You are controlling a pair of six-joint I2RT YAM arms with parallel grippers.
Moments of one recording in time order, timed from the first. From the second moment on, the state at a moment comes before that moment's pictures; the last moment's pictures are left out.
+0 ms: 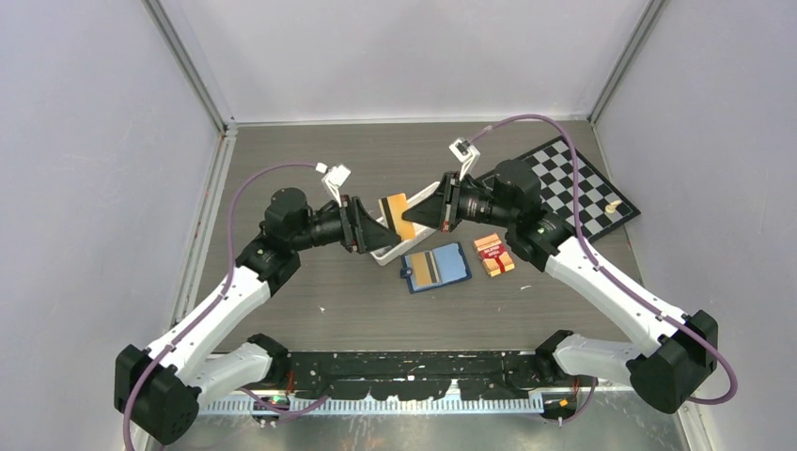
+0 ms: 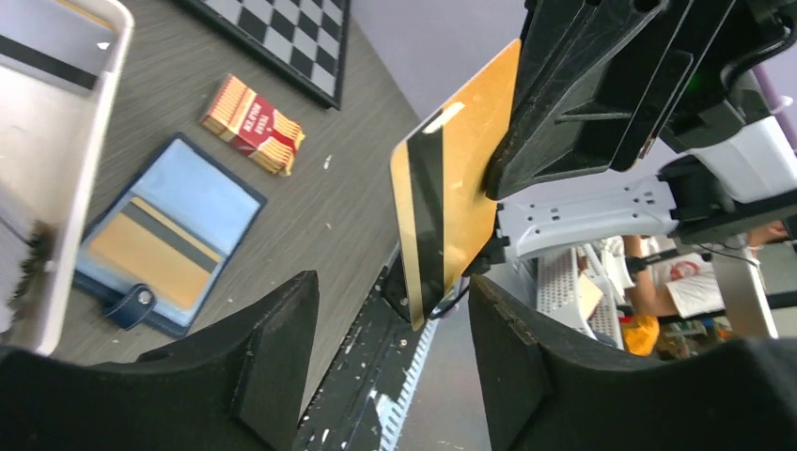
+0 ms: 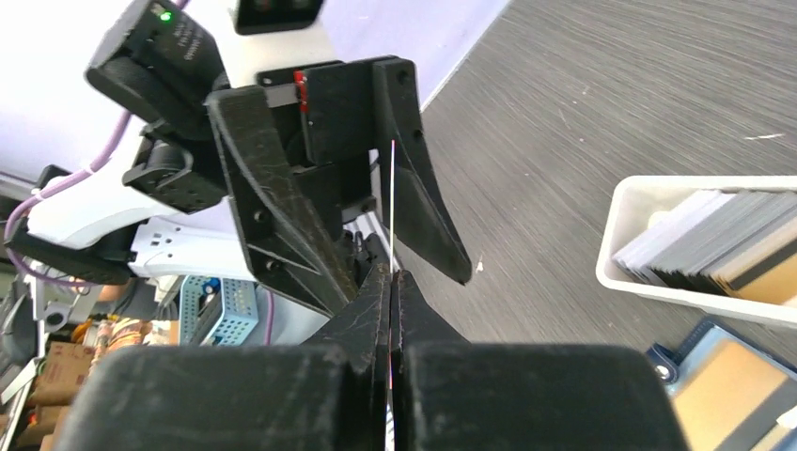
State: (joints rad) left arm -0.51 0.99 0.79 0.02 0.68 -0.72; right arm 0.62 1.15 1.01 -0.03 -0.58 0.67
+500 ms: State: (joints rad) left arm -0.51 0.95 0.76 0.16 0.72 -0.84; right arm 0.62 1.15 1.01 0.01 -0.66 0.68
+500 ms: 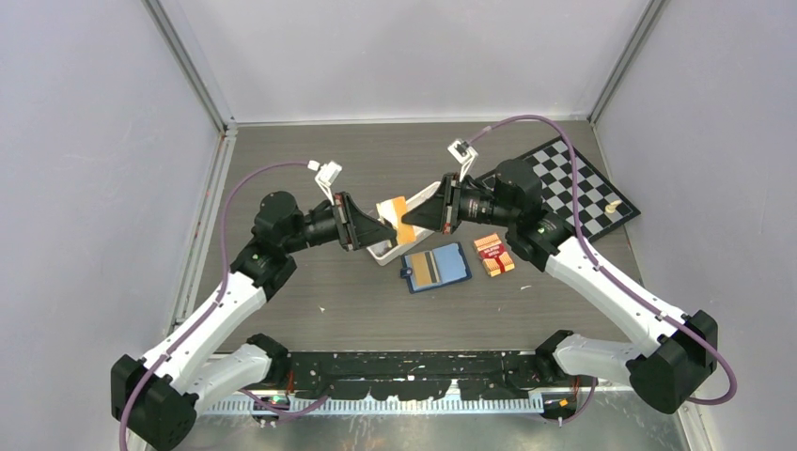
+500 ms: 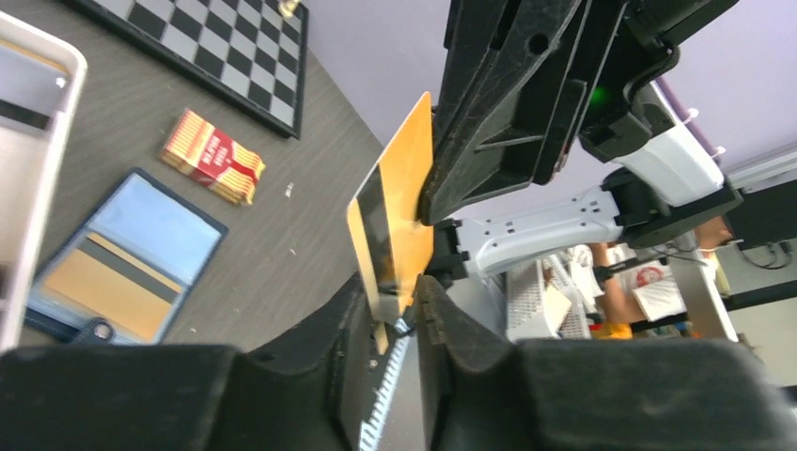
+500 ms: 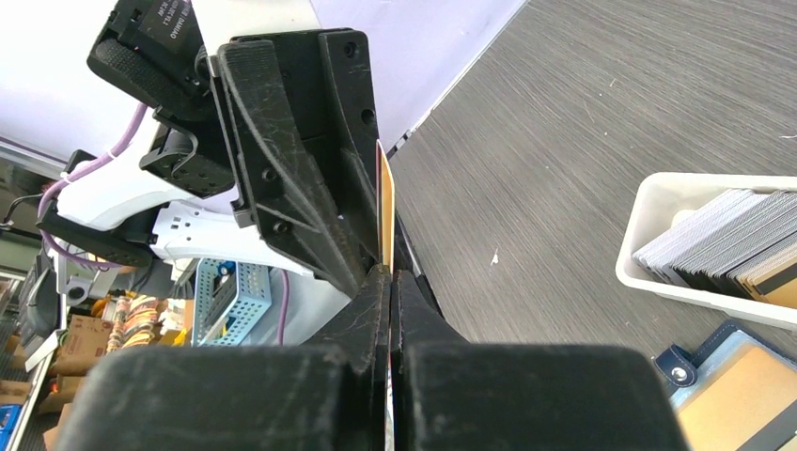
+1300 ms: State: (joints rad) left arm -0.66 1.32 0.69 0.10 0.51 -0.80; right arm 0.29 1.14 0.71 -0.35 -0.50 0.60
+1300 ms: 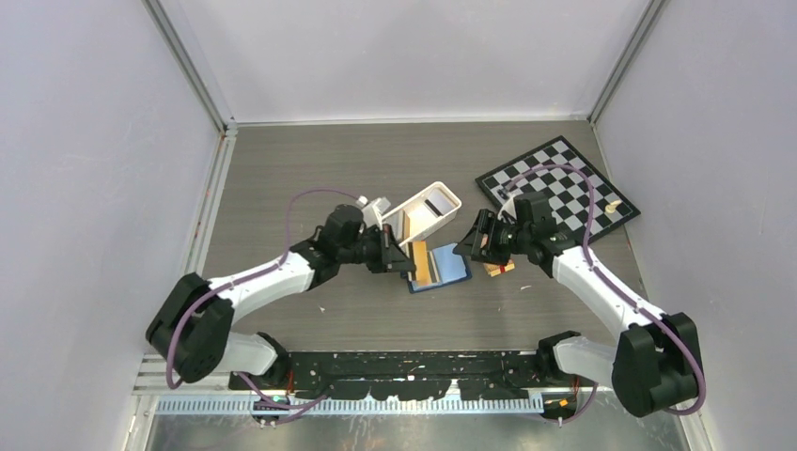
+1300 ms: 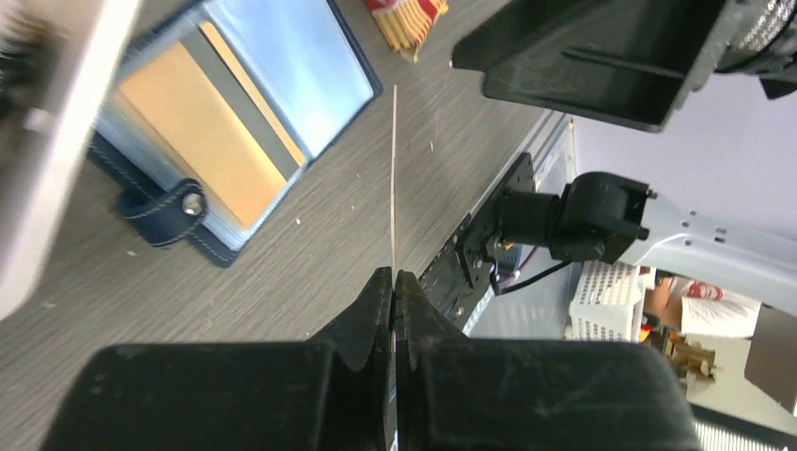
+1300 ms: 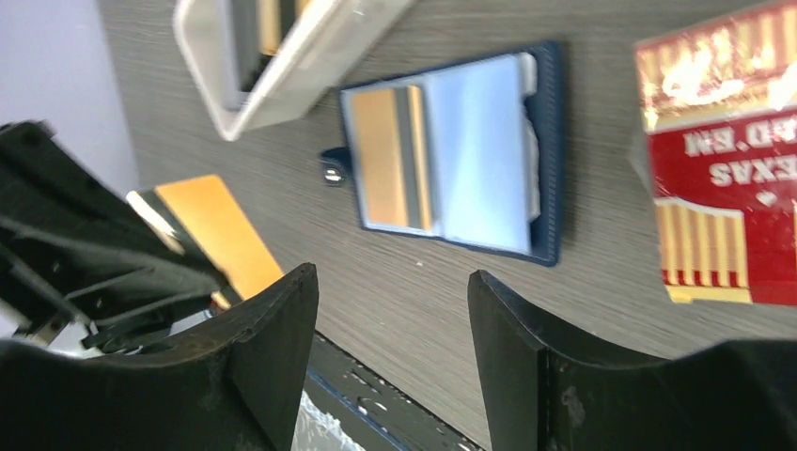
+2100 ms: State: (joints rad) left arm -0.76 1.66 0.75 0.23 0.45 -0.88; right arm 0.27 1.42 0.64 -0.25 -0.42 0.57
